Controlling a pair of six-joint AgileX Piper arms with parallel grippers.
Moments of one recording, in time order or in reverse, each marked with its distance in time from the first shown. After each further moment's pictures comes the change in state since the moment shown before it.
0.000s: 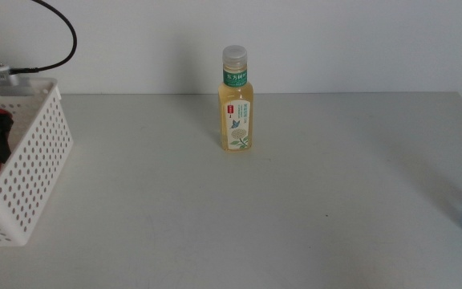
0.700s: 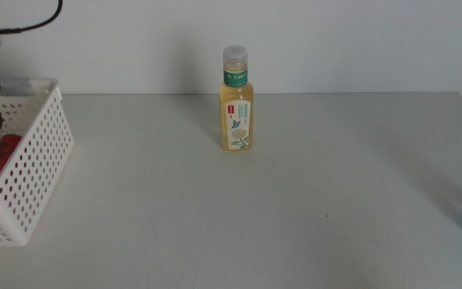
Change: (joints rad) left arm -0.010 -0.080 -0.061 0.006 0.026 -0.119; right arm 0.000 0.000 0.000 0.000 0.000 0.000
